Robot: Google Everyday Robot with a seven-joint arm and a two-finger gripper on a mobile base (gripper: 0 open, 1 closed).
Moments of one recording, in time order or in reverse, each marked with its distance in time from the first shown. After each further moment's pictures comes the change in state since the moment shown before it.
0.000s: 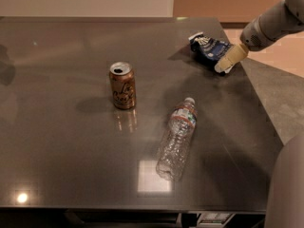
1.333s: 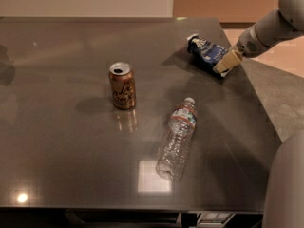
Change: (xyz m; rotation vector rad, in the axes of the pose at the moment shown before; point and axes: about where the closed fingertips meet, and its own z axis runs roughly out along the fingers) arm 0.011 0.013 0.021 -0.058 0.022 0.061
